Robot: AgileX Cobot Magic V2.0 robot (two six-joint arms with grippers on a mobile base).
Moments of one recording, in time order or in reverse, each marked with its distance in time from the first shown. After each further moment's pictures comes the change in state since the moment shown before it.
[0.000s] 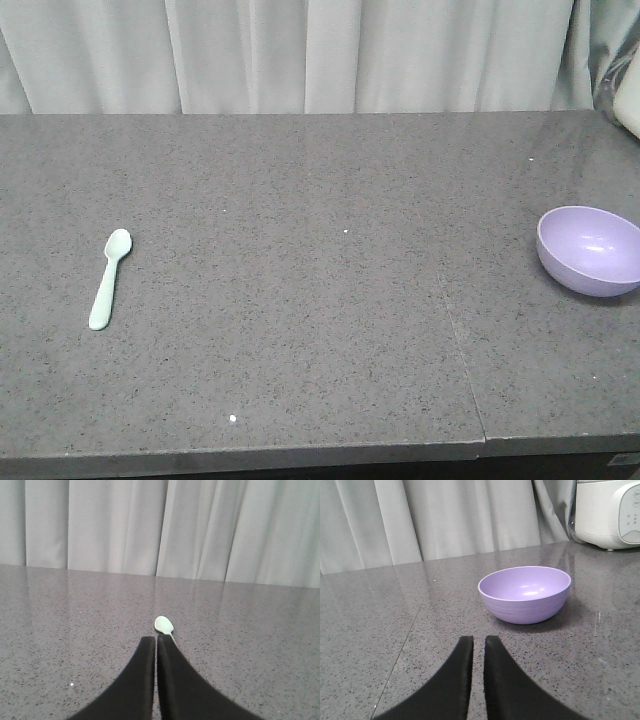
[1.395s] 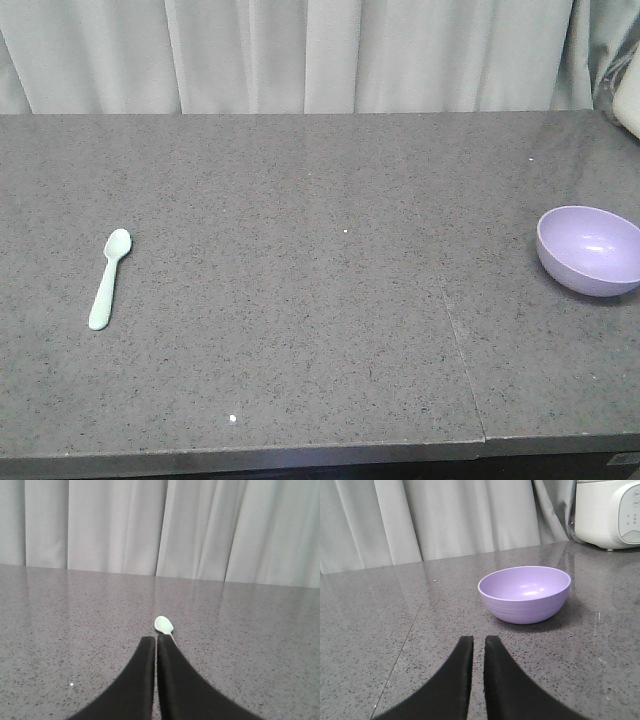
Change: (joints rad) left arm 0.000 0.000 0.000 0.000 0.000 0.000; right arm 0.000 0.000 0.000 0.000 0.000 0.000
